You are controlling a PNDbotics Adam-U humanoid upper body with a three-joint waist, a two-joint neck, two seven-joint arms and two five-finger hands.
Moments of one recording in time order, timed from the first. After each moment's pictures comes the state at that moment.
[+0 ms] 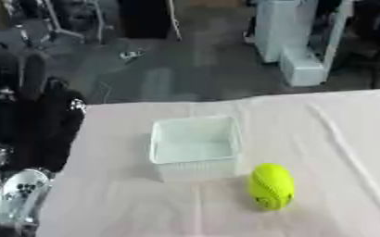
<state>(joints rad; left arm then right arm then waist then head) -0.33 0.40 -0.10 -1.98 1.15 -0.35 -0.44 0.03 -0.60 -0.13 -1.99 -0.75 -0.57 0.54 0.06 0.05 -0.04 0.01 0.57</state>
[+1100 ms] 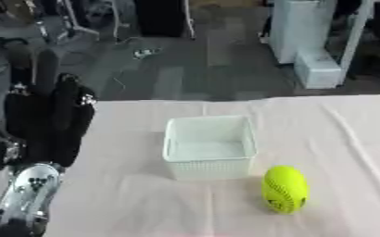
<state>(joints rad) -0.34 0.40 -0.10 -1.98 1.16 -0.35 -0.44 0.09 -0.69 -0.13 -1.99 -0.70 -0.58 0.53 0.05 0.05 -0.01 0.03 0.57</state>
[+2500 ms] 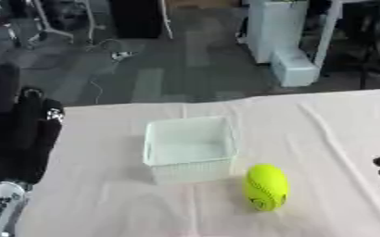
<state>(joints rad) -0.34 0.40 -0.11 -1.98 1.14 -0.33 -0.46 0.10 -1.04 0.02 -1.98 -0.18 -0.74 0.35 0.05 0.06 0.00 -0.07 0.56</state>
